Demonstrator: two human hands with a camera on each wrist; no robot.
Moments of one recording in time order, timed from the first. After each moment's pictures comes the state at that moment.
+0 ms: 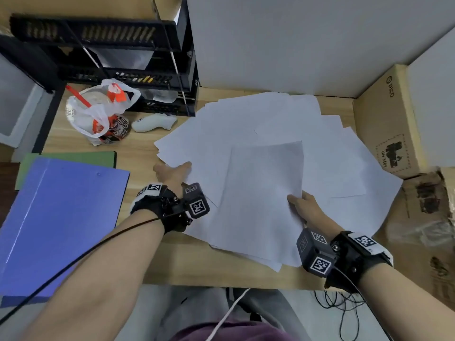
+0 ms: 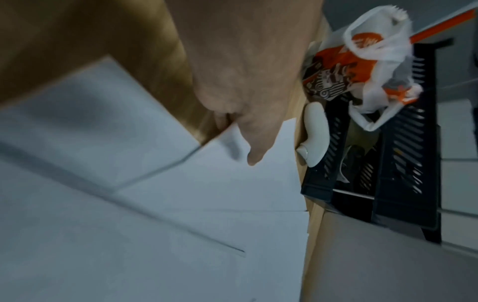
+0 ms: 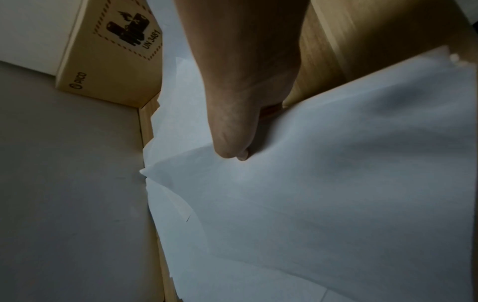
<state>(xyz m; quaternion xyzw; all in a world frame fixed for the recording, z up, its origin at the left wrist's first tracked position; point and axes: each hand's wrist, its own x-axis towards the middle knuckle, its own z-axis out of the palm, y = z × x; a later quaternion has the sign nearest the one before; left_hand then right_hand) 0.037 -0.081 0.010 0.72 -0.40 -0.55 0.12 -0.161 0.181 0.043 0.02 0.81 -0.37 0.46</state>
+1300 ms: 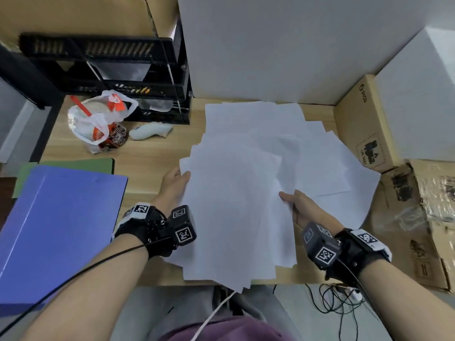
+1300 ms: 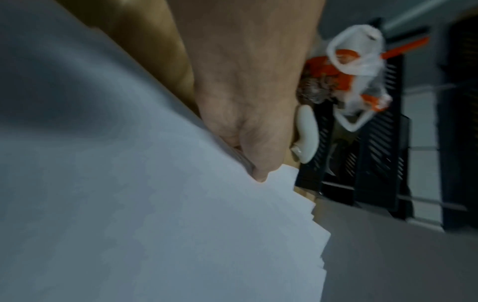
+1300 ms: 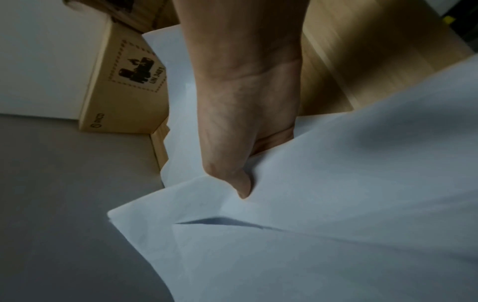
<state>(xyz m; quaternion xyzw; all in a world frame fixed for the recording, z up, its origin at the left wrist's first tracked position) 0.057 -0.042 0.051 0.54 -0.50 -0.66 0.16 -0.161 0.196 0.050 -0.03 0.74 -0.40 0.54</state>
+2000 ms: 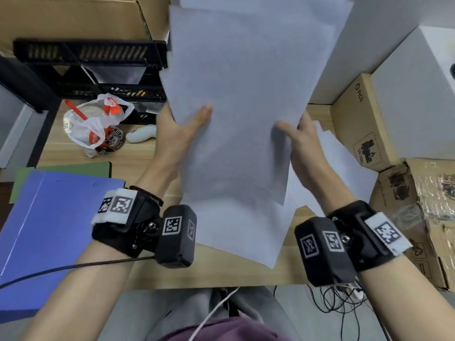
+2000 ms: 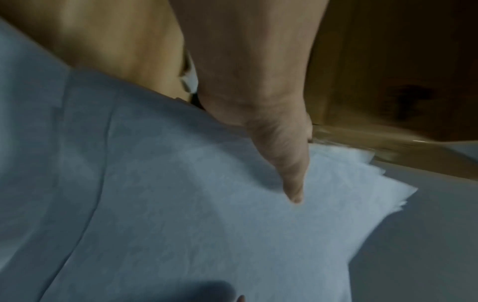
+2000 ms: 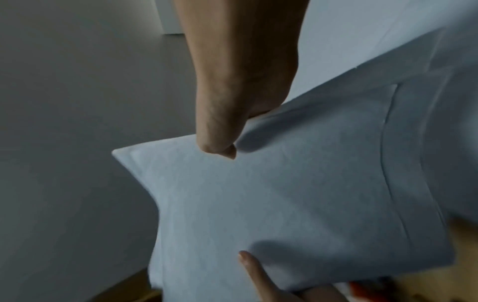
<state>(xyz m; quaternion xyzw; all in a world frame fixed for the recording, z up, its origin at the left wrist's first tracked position) 0.011 -0.038 0.209 0.32 -0.58 -0.65 0.38 -0.145 0.108 0.210 -0.22 0.66 -0.65 0.32</state>
